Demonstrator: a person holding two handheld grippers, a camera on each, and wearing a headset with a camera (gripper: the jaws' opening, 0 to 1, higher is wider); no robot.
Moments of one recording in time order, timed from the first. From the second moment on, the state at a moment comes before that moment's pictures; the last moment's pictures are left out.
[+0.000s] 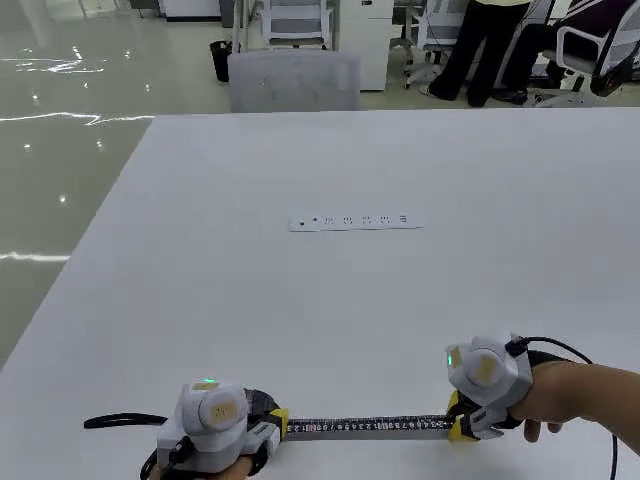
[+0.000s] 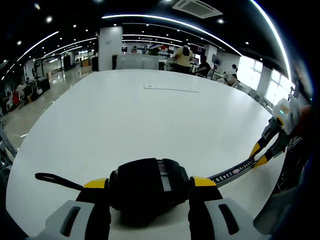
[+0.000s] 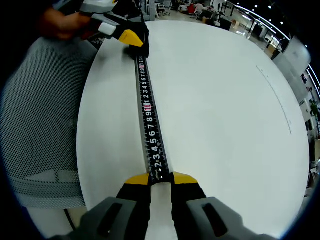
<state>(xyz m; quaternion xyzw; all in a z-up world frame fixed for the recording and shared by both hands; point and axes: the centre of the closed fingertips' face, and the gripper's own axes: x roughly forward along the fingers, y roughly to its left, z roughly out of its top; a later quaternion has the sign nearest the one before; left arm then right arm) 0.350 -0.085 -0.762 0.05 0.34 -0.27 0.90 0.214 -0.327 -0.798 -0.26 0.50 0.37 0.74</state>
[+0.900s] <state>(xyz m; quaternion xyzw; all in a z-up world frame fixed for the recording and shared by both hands) 0.349 -0.083 -0.761 0.03 0.35 -0.29 0.89 0.215 -0.327 -0.797 -0.23 0.49 0.38 0.75</state>
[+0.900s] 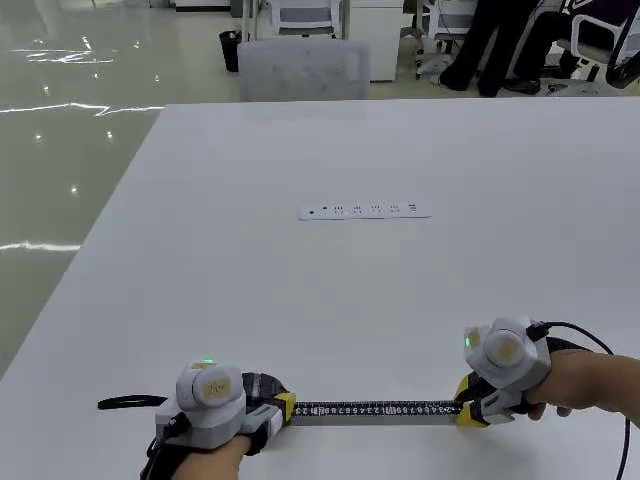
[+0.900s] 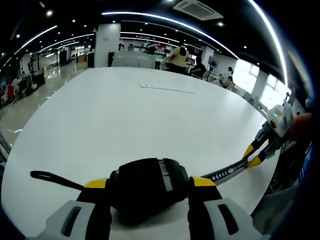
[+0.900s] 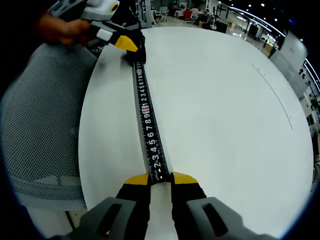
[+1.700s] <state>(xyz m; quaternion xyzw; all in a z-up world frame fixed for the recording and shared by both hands) 0.349 -0.083 -0.762 0.03 0.36 -0.31 0.88 0.226 -0.312 -0.794 -0.22 0.47 0.40 0.76</state>
